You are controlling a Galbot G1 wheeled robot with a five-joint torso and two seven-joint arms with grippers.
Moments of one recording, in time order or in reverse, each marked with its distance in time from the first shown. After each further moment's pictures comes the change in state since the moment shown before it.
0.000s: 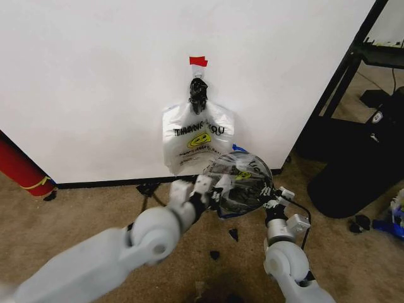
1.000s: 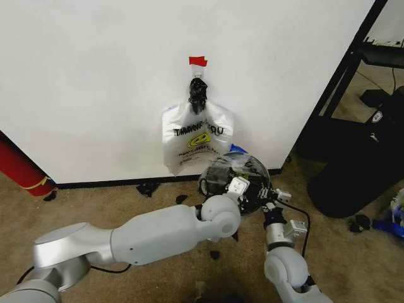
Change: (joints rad) left arm -0.191 -0.297 0.273 0.359 -0.054 0.111 -0.185; right arm -0.017 -0.004 -0.027 0.000 -0.067 0.034 -0.042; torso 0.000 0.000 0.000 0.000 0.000
